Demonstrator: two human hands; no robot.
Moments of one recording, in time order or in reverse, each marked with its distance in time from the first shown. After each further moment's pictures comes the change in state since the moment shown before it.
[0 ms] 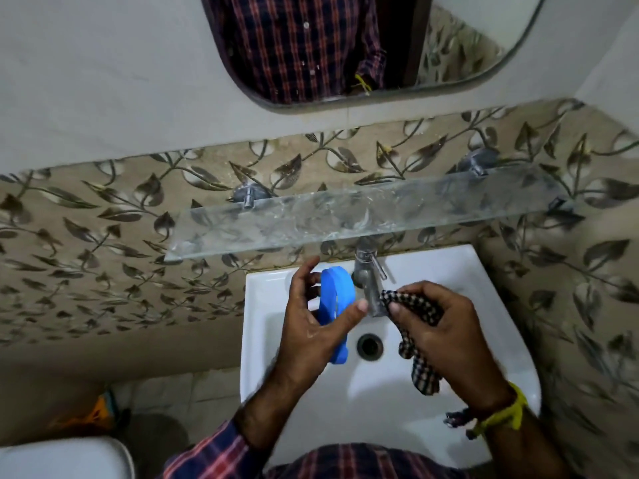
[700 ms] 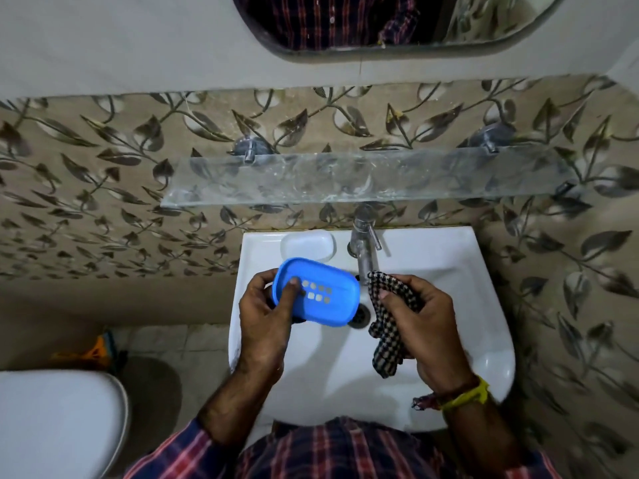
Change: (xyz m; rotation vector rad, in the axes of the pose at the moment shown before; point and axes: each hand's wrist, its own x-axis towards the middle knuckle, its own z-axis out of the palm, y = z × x) left_hand -0.031 -0.022 -0.021 -0.141 0.395 -0.222; right_hand -0.021 0.007 0.011 0.331 0.019 0.257
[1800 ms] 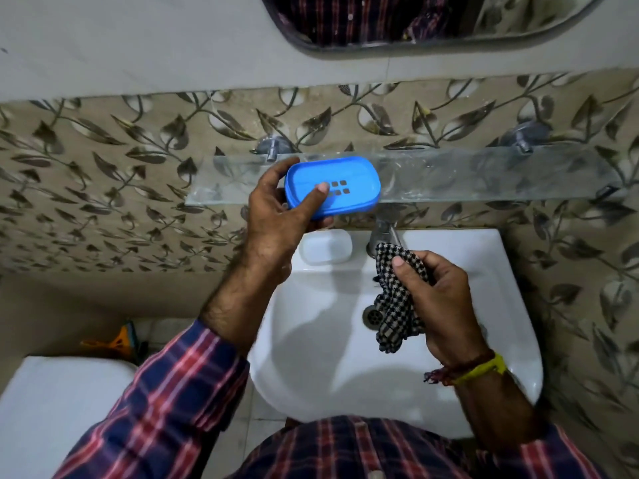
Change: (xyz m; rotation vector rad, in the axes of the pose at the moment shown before) left_hand 0.064 0.103 0.034 -0.062 -0.184 0.148; right_hand 0.026 -0.016 0.021 0.068 -0.026 -0.010
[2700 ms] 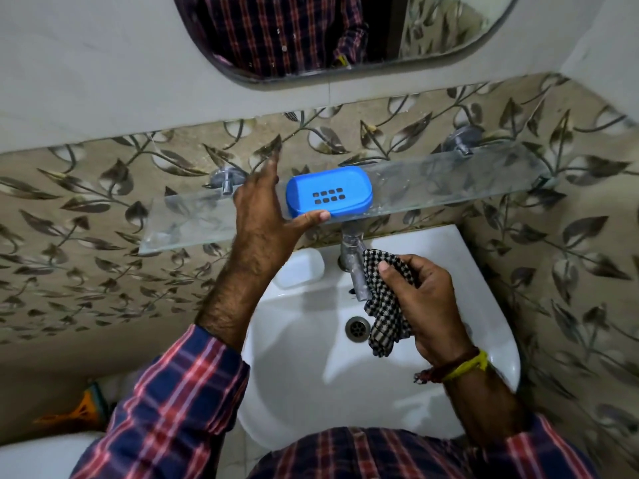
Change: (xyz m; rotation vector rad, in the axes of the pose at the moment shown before) left_hand 0.041 0.003 0.021 0.930 -0.161 0.439; right_hand 0.011 0.003 -0.007 0.019 0.138 -0.061
